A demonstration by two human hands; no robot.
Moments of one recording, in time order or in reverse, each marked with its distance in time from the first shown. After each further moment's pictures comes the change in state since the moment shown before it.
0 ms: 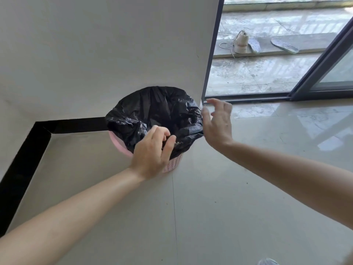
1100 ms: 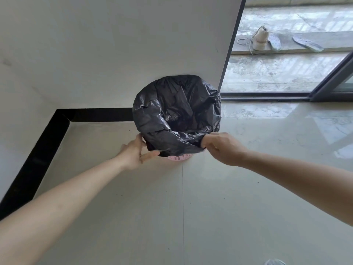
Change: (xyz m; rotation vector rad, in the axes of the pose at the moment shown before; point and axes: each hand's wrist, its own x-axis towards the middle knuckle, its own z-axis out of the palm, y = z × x) left_hand -0.038 -0.099 -0.033 0.057 -0.582 -0.559; right_hand -0.038 0.031 -0.007 -0.320 -0.661 -0.523
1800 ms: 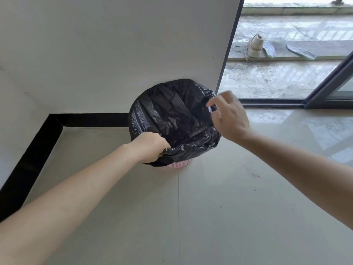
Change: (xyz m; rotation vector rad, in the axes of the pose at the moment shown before) left_hand 0.033 0.077 -0.014 0.779 -0.032 0.531; right_hand 0.053 0.011 -0.058 -0.142 0.498 0.131
